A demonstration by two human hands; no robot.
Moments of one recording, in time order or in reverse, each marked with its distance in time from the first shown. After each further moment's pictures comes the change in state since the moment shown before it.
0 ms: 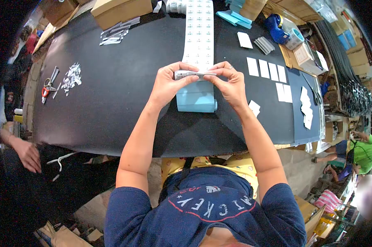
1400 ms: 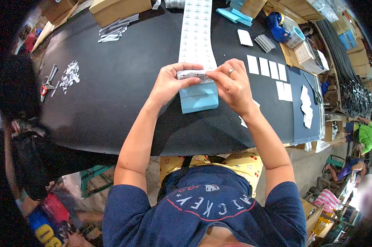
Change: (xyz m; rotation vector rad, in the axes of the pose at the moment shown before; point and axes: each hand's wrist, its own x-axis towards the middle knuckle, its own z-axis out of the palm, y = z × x) left_hand 0.000 -0.001 0.005 -0.137 -0.085 -0.123; right_hand 0.002 -0.030 -0.016 -0.772 -0.111 -0.729
